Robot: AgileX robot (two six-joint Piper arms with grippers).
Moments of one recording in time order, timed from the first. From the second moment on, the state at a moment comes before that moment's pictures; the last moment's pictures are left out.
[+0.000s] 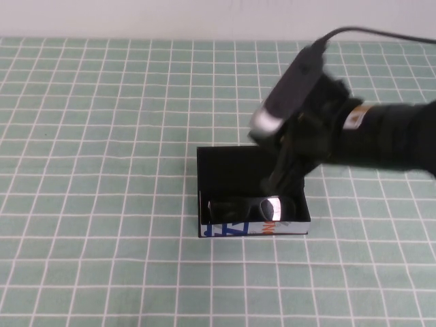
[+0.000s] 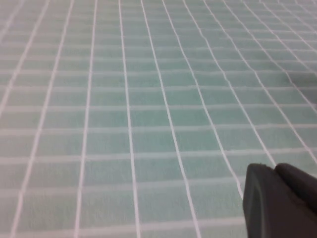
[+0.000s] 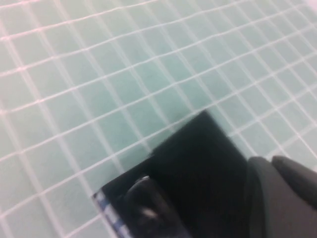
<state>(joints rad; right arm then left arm) 0.60 1.43 -1.08 0.51 0.33 -0.89 -0.20 -0.02 0.02 0.01 0.36 -0.09</state>
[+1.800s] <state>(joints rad) 0.23 1.73 -1.42 0.71 0.66 -0.82 -0.20 1.06 -0.70 -1.17 0.72 1.14</state>
